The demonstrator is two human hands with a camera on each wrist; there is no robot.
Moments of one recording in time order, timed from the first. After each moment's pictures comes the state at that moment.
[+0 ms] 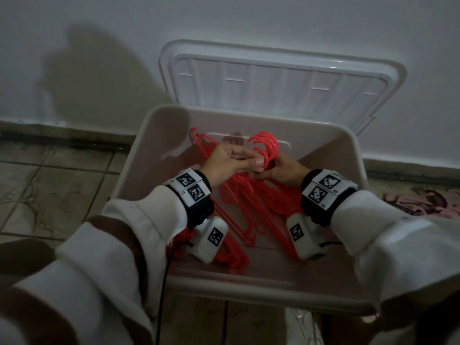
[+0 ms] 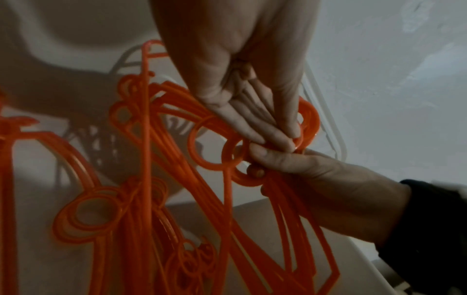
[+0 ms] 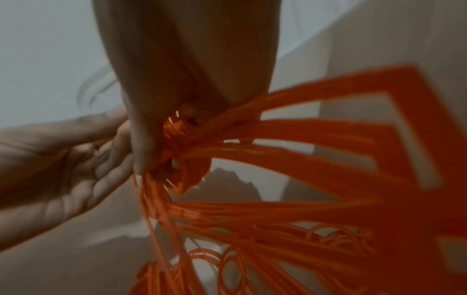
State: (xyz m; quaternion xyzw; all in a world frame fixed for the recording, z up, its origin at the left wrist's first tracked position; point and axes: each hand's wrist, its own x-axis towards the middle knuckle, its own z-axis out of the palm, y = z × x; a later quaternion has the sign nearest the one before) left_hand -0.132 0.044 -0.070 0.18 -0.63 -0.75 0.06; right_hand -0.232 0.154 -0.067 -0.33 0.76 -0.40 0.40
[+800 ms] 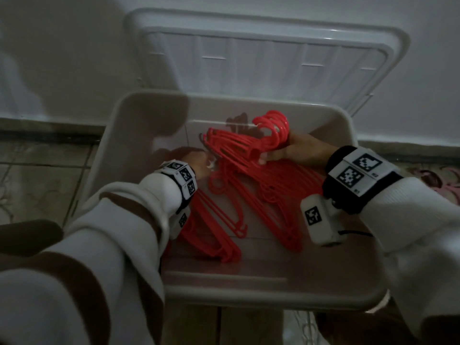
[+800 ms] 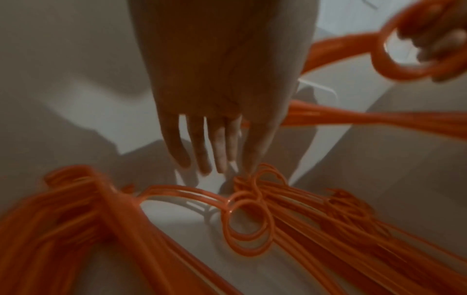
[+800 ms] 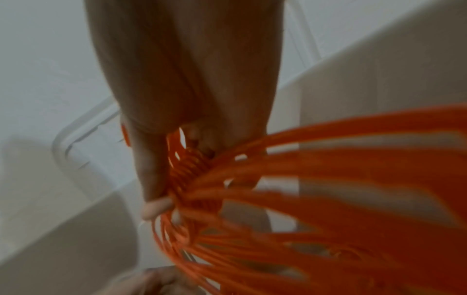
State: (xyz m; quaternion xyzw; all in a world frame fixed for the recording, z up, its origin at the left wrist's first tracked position) left_hand -0.153 -0.010 -0.155 0.28 -0.90 -0.25 -0.23; right_hand -0.267 0.179 -0.045 -0.33 0.76 -0.34 0.44
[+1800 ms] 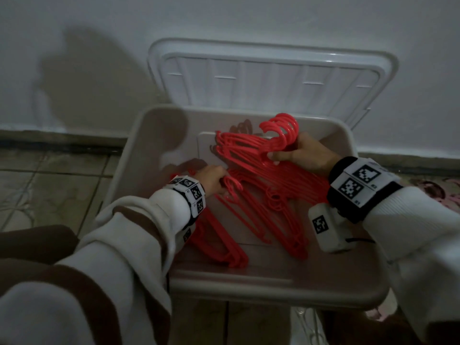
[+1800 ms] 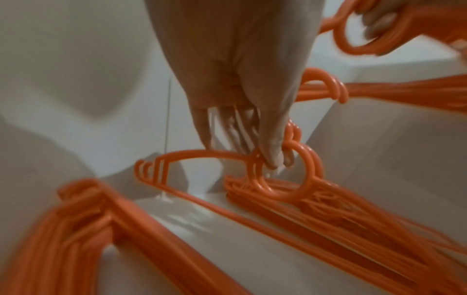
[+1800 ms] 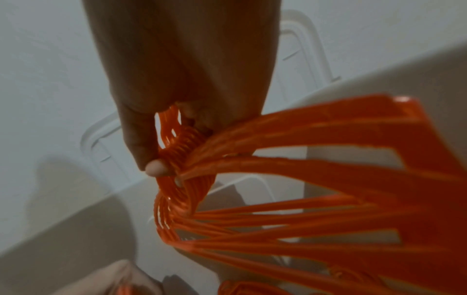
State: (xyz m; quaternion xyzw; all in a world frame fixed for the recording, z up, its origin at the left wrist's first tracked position) left_hand -0.131 0.010 -0.130 0.16 -0.93 -0.27 -0.17; right_hand -0.260 0.181 -0.036 -0.33 0.79 -0.39 0.35
